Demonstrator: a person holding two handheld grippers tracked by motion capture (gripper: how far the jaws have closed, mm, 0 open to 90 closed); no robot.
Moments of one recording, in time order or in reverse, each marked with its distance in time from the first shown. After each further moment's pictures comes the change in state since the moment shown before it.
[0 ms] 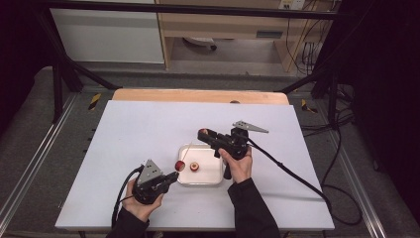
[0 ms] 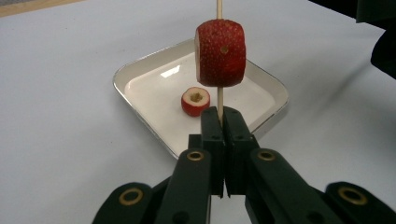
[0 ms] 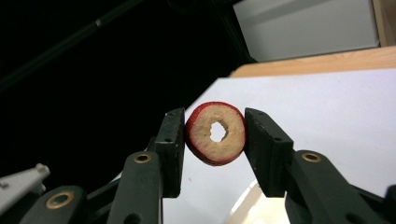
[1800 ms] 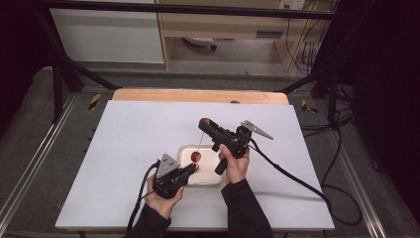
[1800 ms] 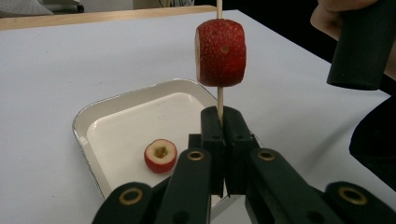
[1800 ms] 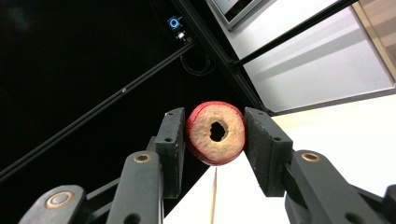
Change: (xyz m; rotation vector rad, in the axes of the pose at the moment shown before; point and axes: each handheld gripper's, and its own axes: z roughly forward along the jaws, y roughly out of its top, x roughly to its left) left arm -0.028 0.025 0.032 -0.102 0.030 -0.105; right arm 0.006 0.002 -0.001 -0.253 0.060 0.087
